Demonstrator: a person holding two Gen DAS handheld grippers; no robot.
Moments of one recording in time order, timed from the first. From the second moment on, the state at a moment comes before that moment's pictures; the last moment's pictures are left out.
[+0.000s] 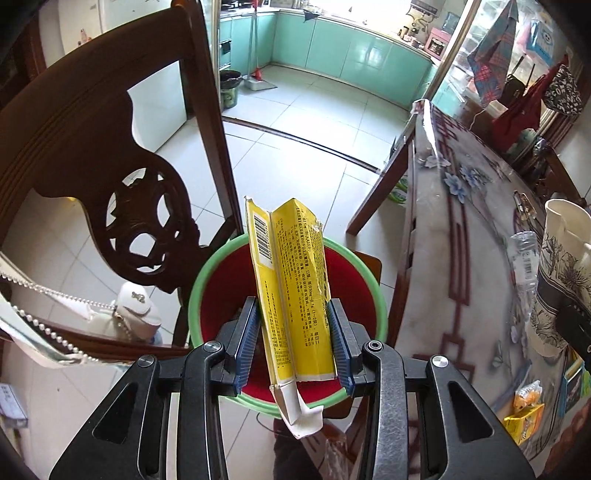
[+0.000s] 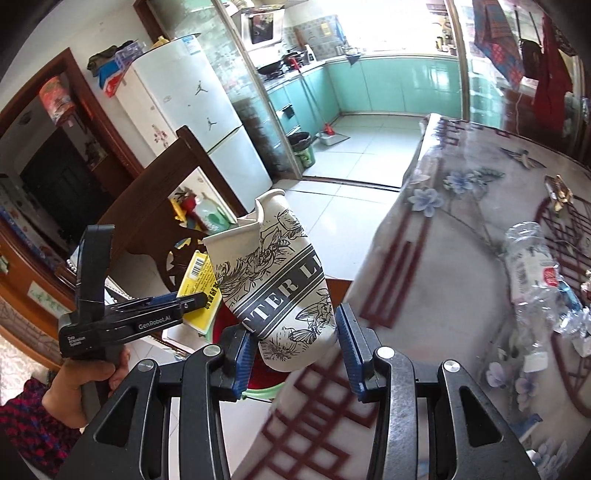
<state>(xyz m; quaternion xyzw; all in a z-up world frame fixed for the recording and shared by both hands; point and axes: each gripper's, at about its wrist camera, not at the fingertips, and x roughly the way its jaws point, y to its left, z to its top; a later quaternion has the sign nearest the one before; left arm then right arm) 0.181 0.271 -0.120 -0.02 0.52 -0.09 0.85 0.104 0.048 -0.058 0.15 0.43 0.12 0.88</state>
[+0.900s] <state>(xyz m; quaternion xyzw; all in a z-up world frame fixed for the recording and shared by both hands) 0.198 0.294 -0.137 -0.01 0.53 -0.07 0.84 0.149 0.097 -0.093 0.12 0.47 0.16 0.86</state>
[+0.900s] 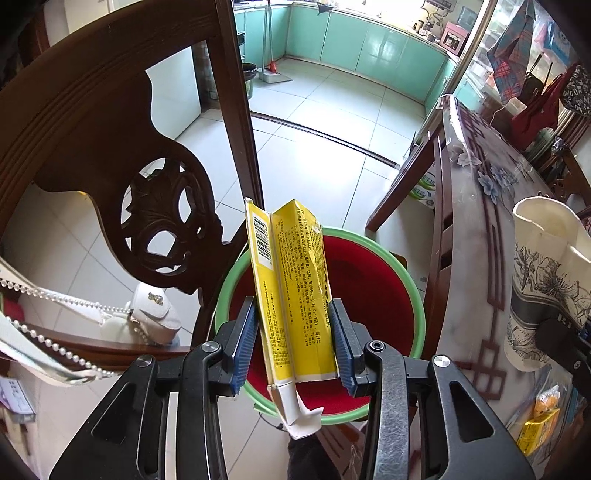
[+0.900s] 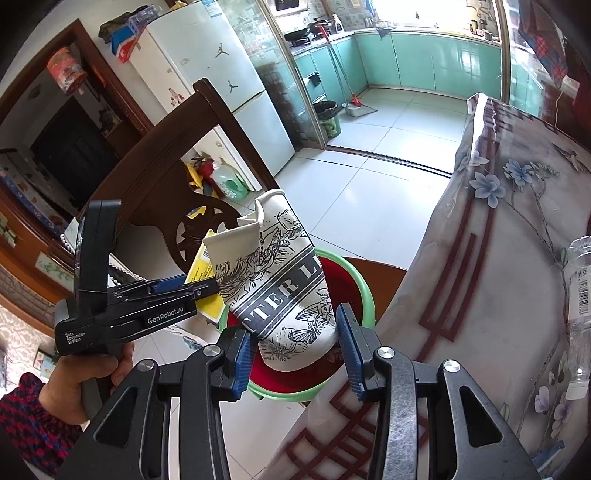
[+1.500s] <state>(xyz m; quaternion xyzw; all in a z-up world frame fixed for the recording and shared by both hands) 0.198 0.289 -0.118 -0.02 0.49 -0.07 0.87 0.142 0.095 -0.078 0.12 0.45 0.17 0.87</state>
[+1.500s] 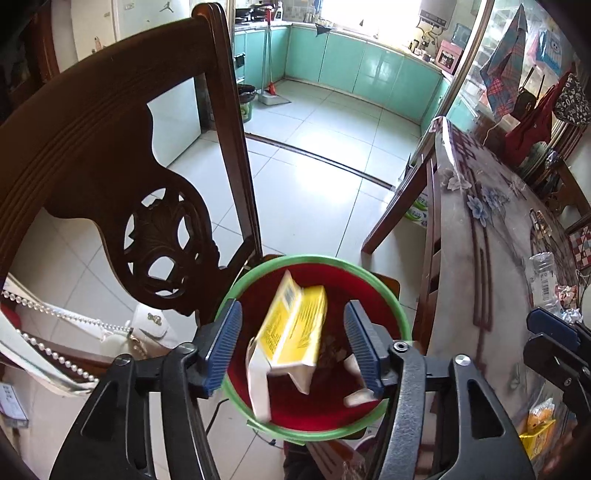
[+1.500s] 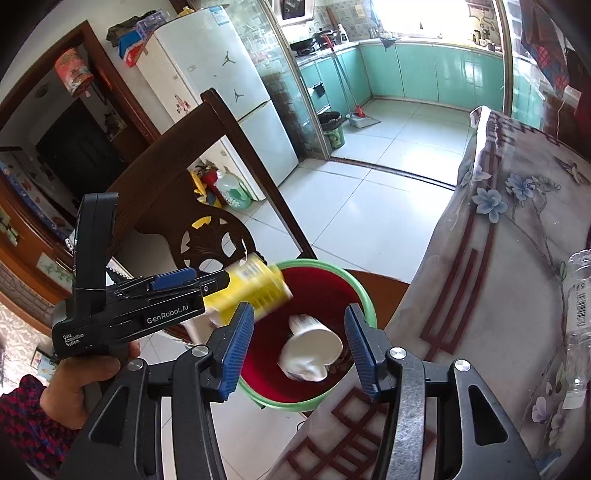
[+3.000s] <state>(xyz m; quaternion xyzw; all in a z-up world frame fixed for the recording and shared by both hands) -0.025 0.010 -0.093 0.15 0.46 -0.40 0.78 -0.017 -0.148 -0.173 -0.05 0.59 0.25 0.77</state>
